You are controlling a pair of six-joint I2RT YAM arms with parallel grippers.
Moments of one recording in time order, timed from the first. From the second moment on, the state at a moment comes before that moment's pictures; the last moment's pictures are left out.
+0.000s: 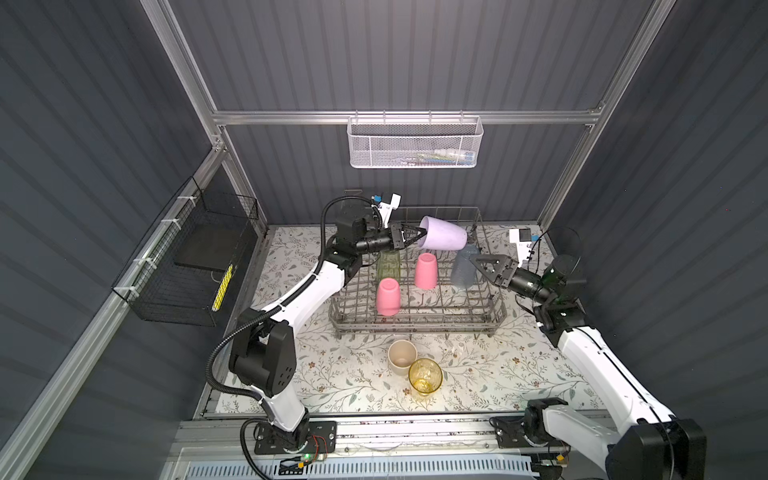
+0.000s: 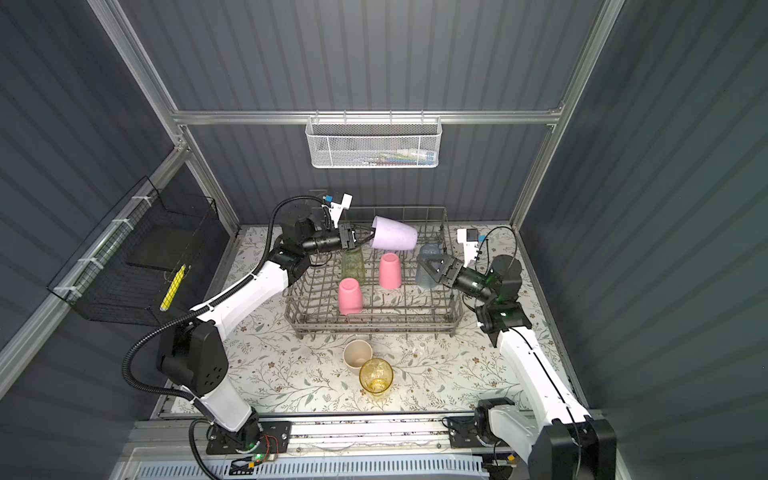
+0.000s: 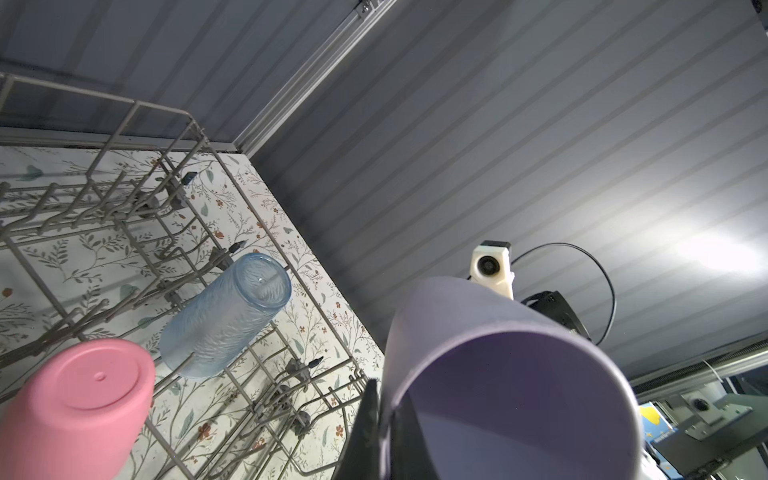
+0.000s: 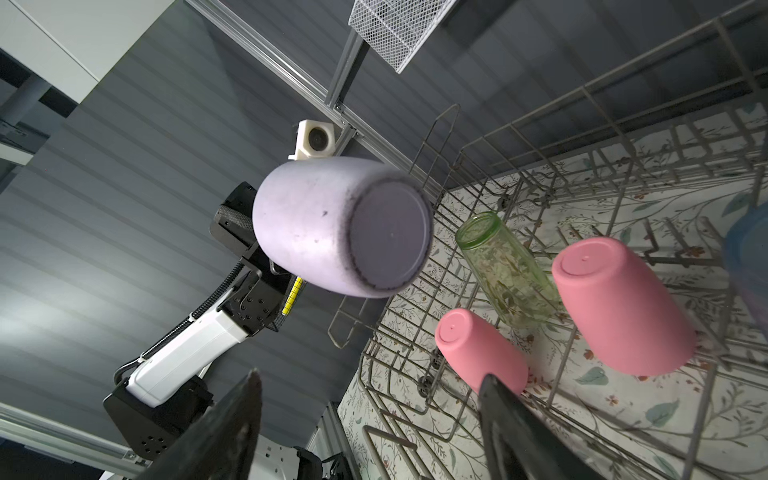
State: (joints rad) left arm -0.48 1.71 1.43 0.24 0.88 -0.84; right arm 0.09 1.07 0.75 0.35 -0.91 0.93
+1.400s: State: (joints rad) left arm -0.56 1.75 1.38 0.44 1.00 -0.95; right arm 0.17 1.12 0.75 0.59 -0.89 1.05
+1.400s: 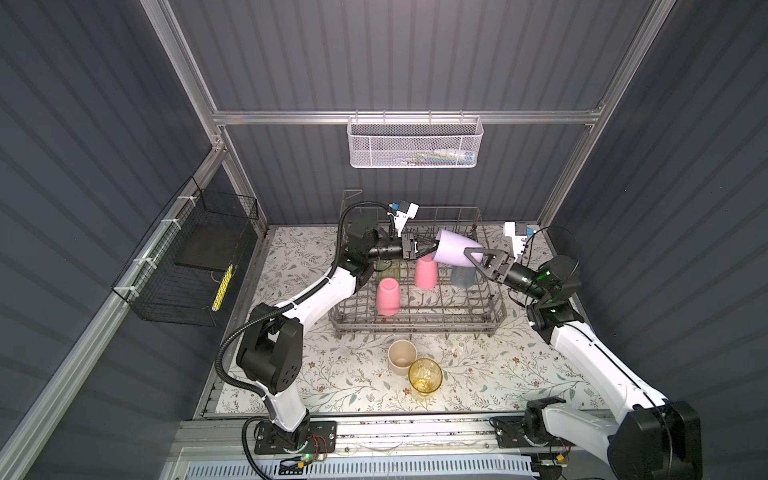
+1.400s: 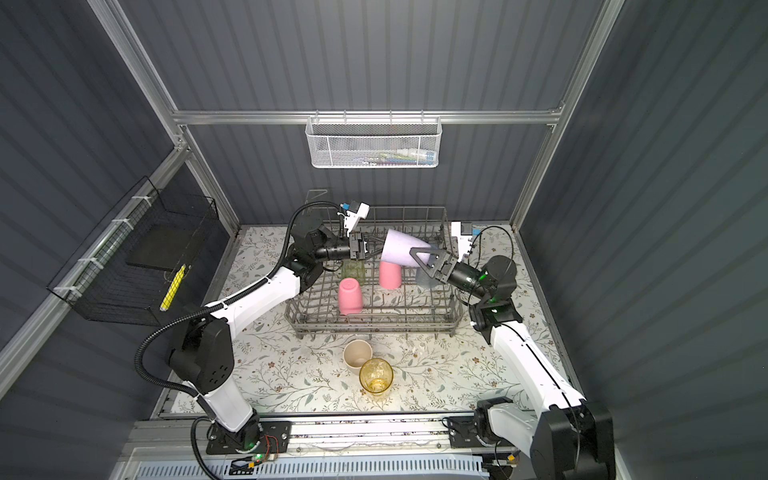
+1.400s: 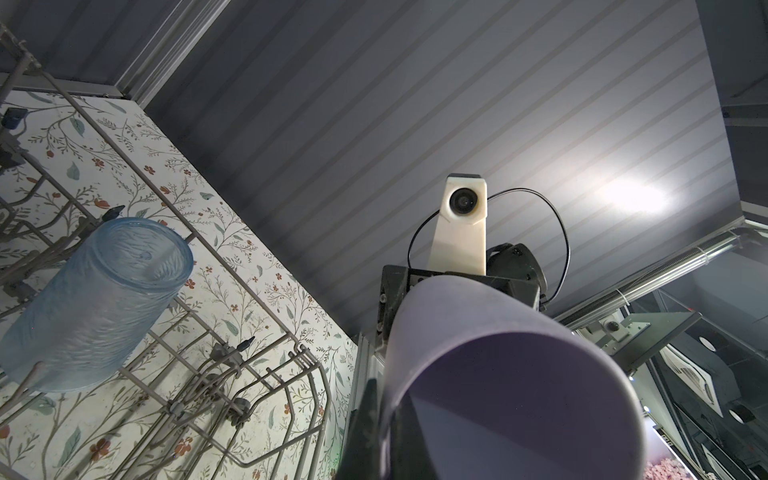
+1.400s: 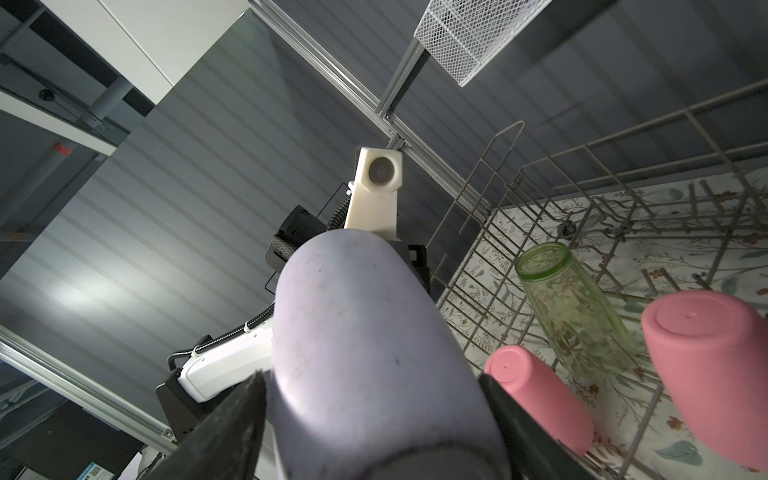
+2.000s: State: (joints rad) left arm -0.56 1.77 1.38 0.45 1.02 -0.96; right arm 0.17 1.17 0.74 0.68 -0.90 1.09
